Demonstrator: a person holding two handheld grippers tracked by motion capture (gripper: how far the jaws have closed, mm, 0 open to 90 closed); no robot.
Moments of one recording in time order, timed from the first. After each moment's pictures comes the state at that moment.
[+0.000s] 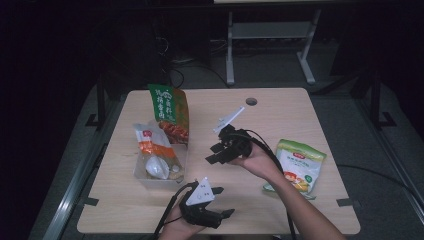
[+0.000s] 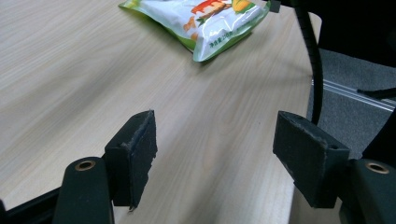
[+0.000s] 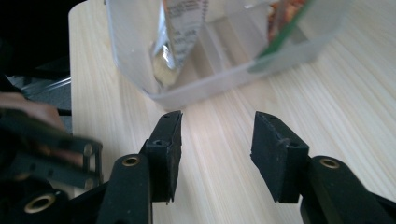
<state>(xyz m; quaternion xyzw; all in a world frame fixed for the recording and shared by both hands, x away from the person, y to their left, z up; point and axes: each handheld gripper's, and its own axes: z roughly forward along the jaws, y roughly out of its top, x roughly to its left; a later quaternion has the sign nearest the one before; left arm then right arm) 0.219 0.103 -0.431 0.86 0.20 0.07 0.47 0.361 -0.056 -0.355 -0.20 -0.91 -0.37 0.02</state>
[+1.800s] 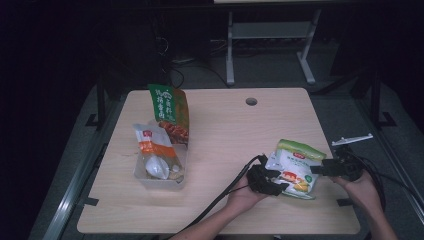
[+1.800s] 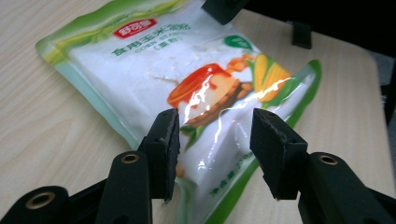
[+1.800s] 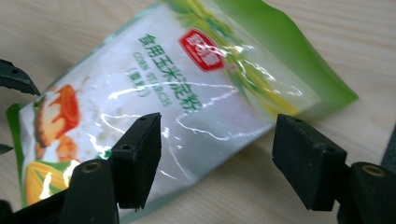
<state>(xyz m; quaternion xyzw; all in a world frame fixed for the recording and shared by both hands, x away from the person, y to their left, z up) 0.299 -0.065 -0.446 0.89 0.18 0.03 0.42 0.319 -0.347 -0.433 -0.53 -0.79 -0.31 -0.04</state>
